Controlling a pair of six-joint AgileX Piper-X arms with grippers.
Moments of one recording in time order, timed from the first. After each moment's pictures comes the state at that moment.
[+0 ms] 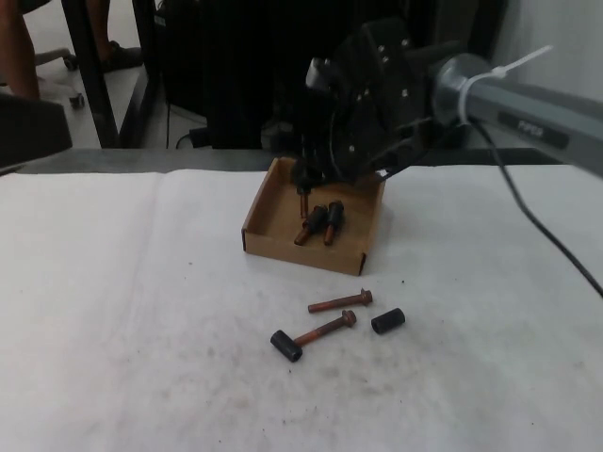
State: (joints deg) left arm -5.8 37.3 -51.5 43.6 37.4 -19.3; right arm 24.1 135.0 -116.6 40.9 -12.2 18.3
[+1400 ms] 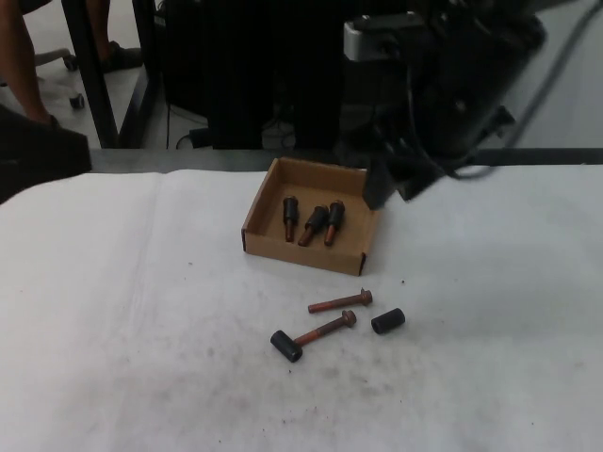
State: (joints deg) left arm -5.8 46.4 -51.5 43.6 31.8 -12.4; right arm 29.2 100.8 -97.0 72.8 -7.5 3.4
